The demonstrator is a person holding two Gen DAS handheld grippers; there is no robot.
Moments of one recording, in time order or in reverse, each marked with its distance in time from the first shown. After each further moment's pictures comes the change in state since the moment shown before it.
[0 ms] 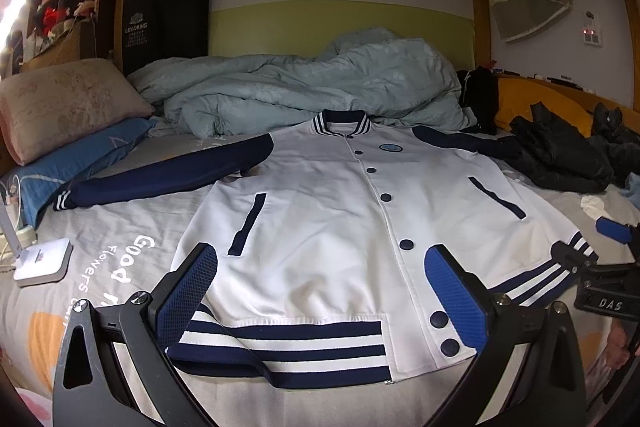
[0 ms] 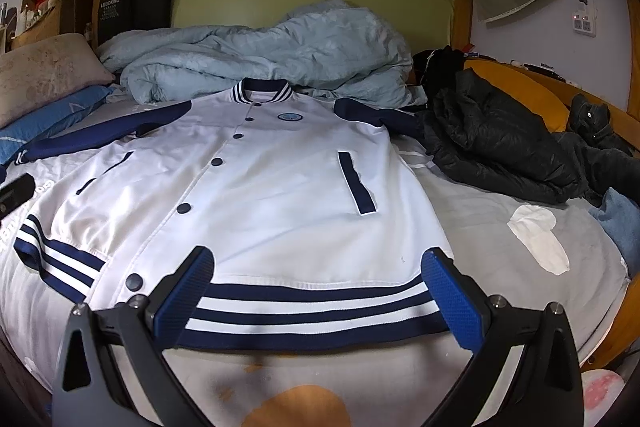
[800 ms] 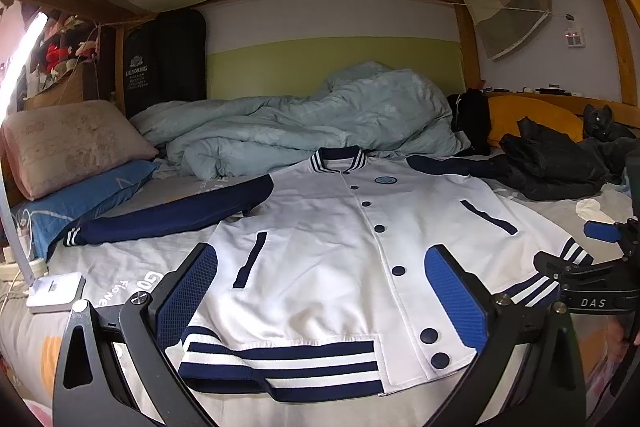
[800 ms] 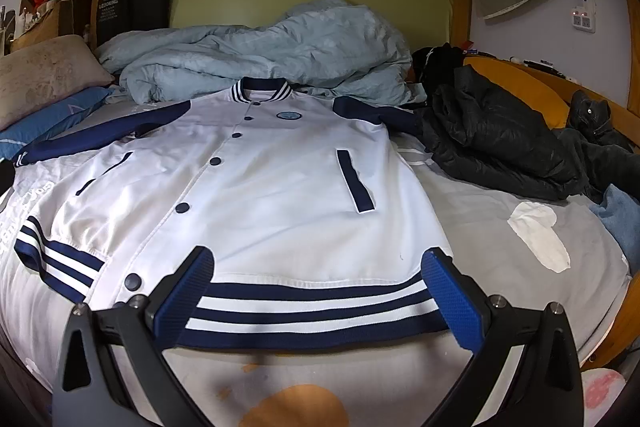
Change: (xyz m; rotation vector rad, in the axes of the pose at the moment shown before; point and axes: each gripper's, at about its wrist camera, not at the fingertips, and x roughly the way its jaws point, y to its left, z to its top) left arm -0.027 -0.011 0.002 0.048 -0.143 0.016; right arm 0.002 -0.004 -0.001 0.007 0.008 0.003
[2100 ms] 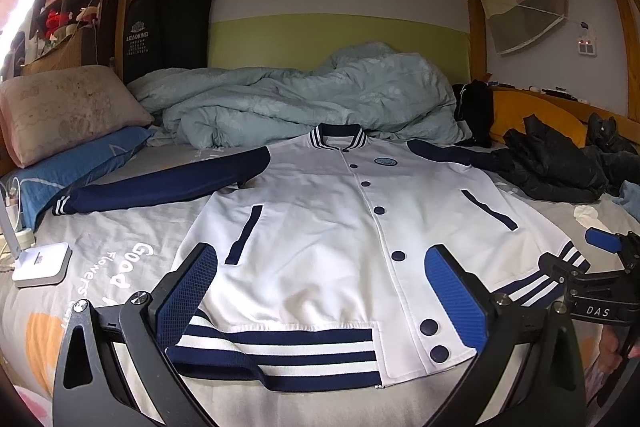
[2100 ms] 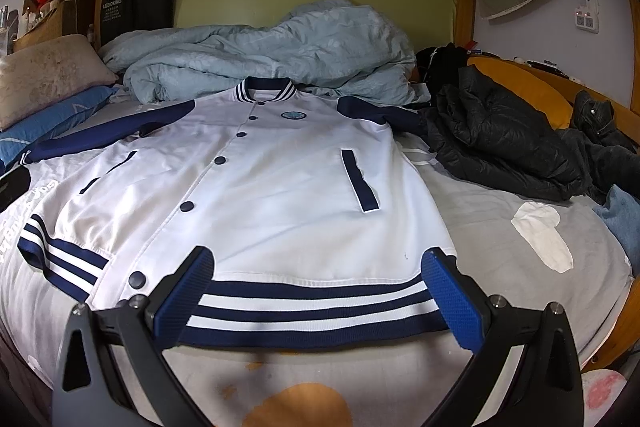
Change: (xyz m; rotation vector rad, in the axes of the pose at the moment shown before) left arm 0.016 0.010 -0.002 -0.069 0.097 -0.031; right arm -0.001 0.002 0.000 -0.008 0.002 0.010
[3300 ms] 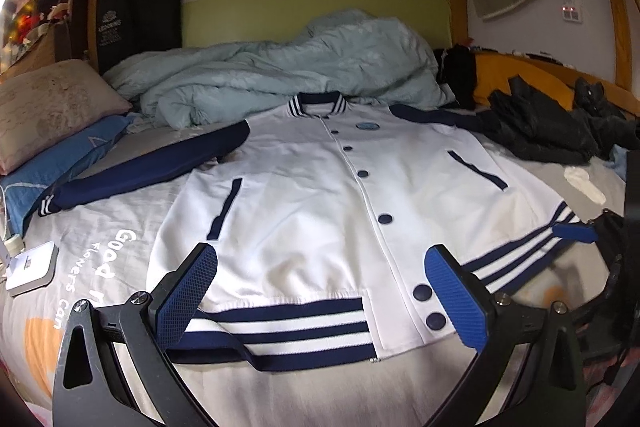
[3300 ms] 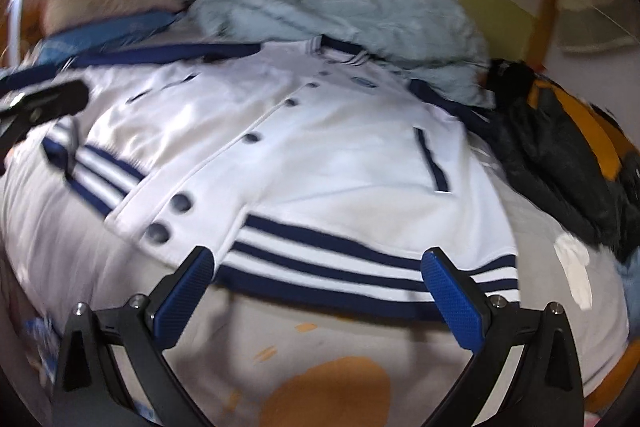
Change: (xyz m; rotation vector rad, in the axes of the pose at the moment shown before) left arm 0.013 -0.010 -0.013 0.073 0.120 -0.062; right arm 0.011 0.051 -0.028 -0.305 0.129 0.148
